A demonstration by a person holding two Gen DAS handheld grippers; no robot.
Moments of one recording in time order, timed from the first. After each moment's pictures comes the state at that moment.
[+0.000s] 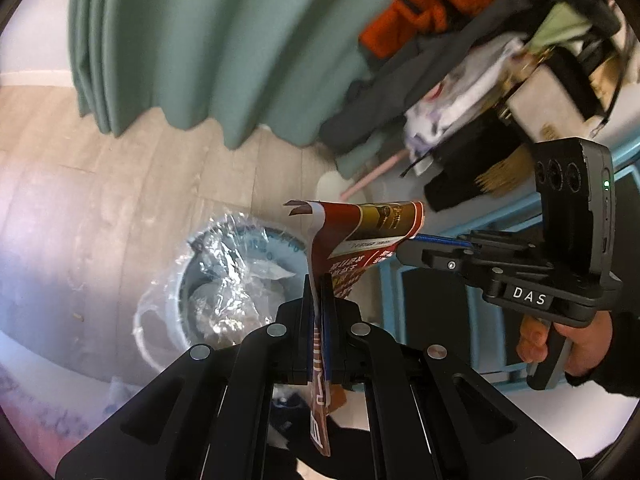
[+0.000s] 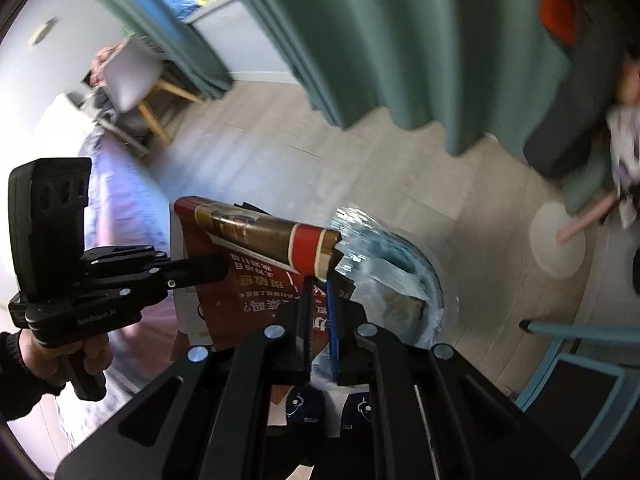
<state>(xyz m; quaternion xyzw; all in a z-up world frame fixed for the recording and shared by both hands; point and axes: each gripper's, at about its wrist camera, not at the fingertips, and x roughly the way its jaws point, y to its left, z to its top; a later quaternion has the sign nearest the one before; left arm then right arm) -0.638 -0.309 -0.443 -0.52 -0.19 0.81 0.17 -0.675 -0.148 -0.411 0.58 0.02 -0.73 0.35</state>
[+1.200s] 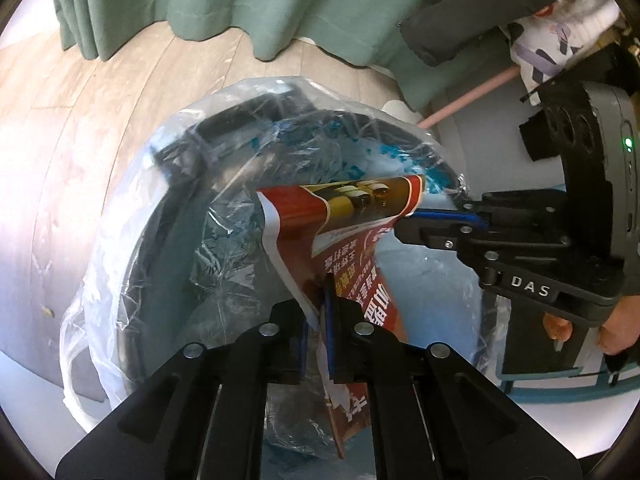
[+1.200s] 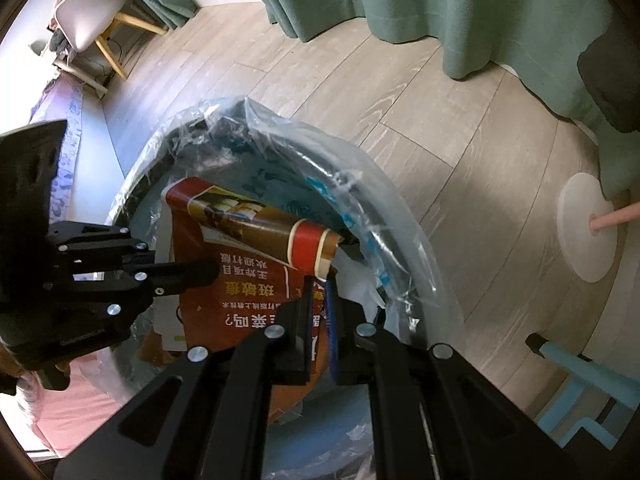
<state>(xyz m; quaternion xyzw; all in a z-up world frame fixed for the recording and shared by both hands) -0.696 -0.288 -0.668 -0.60 -0.15 0.77 0.14 -0.719 -0.161 -0.627 0.64 0.11 -0.68 0.34</state>
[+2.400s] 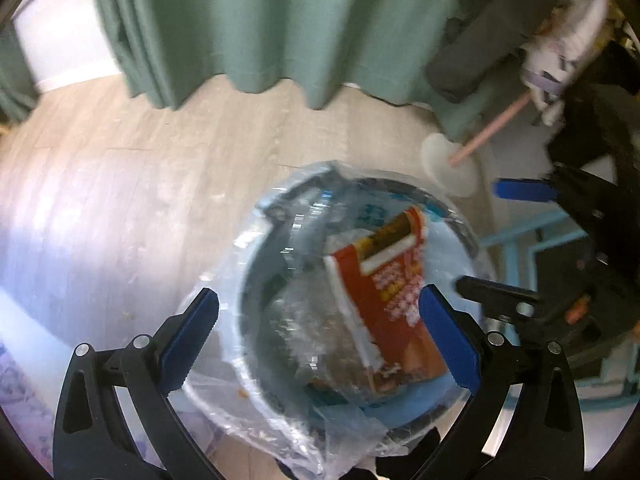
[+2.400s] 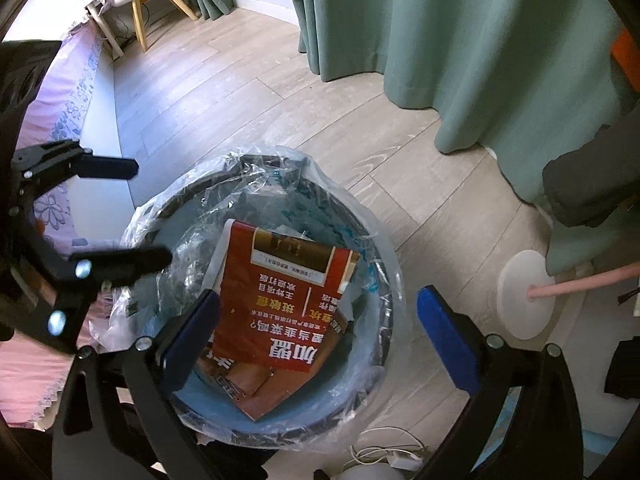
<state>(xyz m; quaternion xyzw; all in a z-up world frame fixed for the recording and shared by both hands) -0.670 -0.302 -0.575 -0.57 -0.08 0.82 0.02 -0.688 -0.169 -0.547 0.56 0.23 -0.71 0.36</state>
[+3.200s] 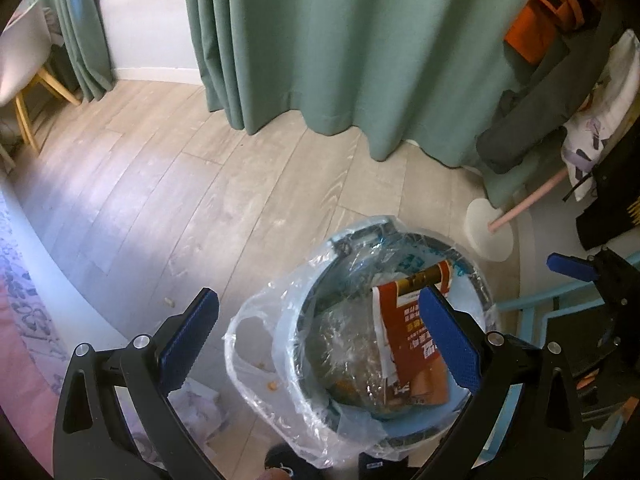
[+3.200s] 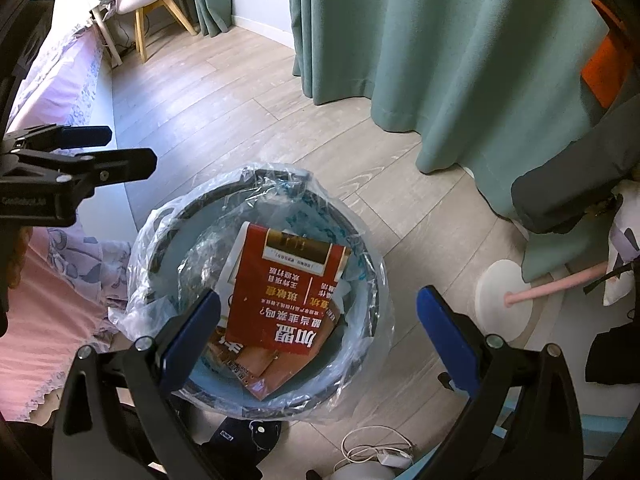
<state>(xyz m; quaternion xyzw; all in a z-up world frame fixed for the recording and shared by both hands) -0.639 -0.322 -0.521 -0.51 -0.11 0.85 -0.10 -0.658 -0.155 -0.507 0.52 0.24 -0.74 0.35</state>
